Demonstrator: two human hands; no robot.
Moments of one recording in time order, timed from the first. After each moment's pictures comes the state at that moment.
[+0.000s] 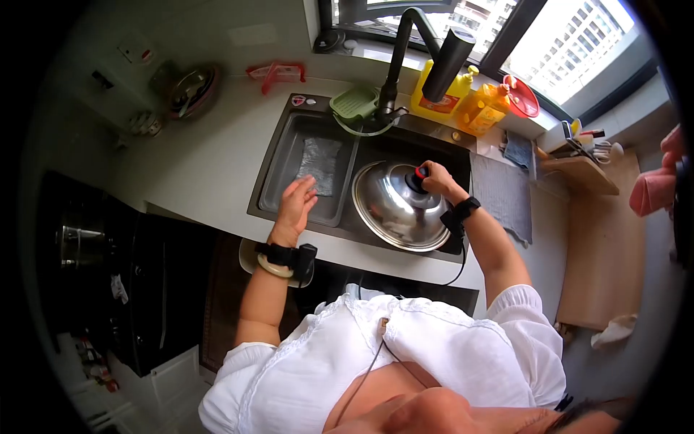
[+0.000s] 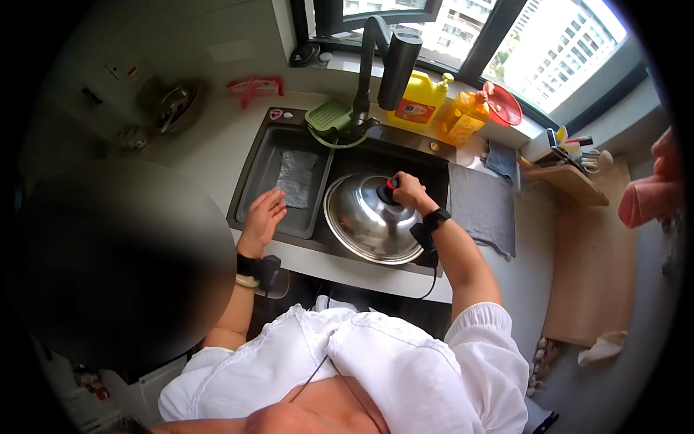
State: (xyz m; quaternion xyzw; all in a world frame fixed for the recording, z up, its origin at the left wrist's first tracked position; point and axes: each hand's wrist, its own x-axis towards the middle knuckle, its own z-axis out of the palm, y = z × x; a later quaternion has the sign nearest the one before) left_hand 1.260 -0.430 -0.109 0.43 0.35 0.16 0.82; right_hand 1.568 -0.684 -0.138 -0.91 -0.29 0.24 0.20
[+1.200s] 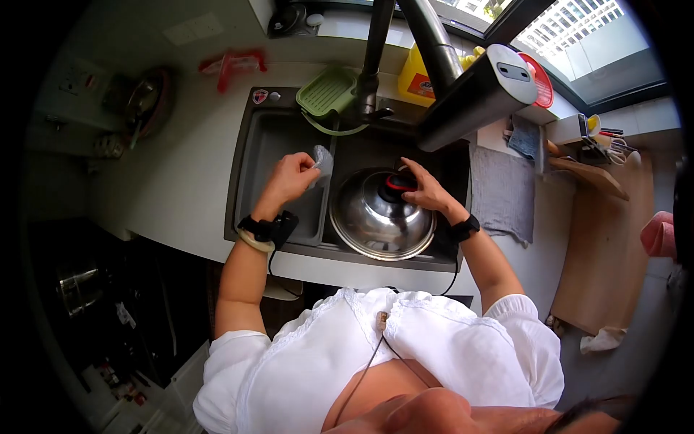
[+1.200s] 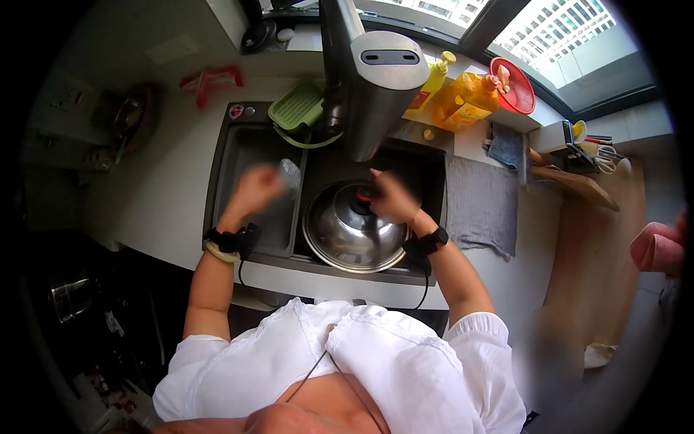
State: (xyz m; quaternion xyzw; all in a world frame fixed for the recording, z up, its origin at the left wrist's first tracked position) left_hand 1.405 -0.377 -0.091 0.85 0.24 -0.05 0.46; right_hand 1.578 -0.683 -0.138 -0.79 -0.40 0.28 0.36
